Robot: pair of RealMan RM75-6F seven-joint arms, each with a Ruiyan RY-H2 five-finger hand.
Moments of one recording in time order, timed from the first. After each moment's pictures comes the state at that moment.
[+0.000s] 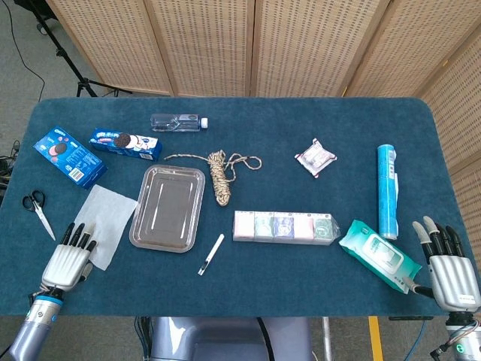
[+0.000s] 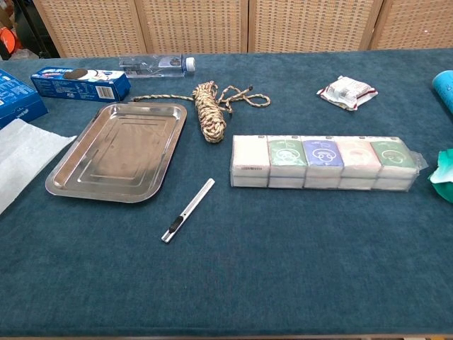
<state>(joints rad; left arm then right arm) -0.21 -1.48 0.05 -1.20 1.46 1.24 0.48 0.05 -1.11 0.04 -1.66 -1.50 1.49 -0.11</state>
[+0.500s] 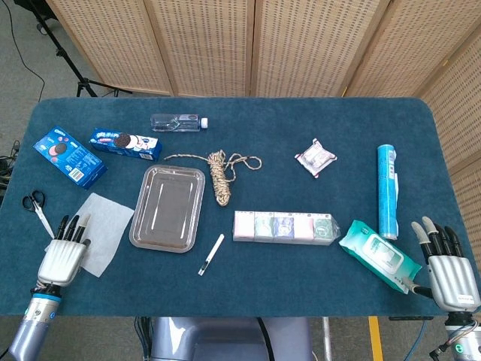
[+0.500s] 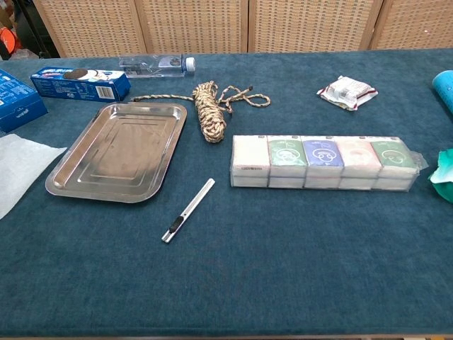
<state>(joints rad) -0.20 -1.49 0.02 -1.21 1.49 1.34 0.44 0.05 -1.11 0.04 -1.66 -1.50 1.48 -0.12</state>
